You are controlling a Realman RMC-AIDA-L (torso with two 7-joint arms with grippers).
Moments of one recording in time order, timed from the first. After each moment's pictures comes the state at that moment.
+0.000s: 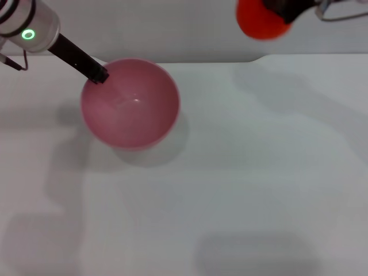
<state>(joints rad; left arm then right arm) -0.90 -2.01 1.05 1.10 2.74 1.47 -2.42 0.71 2.08 -1.25 -1.59 -2.57 -1.30 2.39</state>
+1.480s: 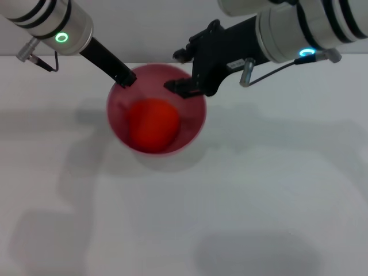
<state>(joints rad) -0.94 -2.06 1.12 1.09 2.72 1.45 -2.43 0.72 2.08 -1.50 -1.54 -2.32 -1.31 2.28</state>
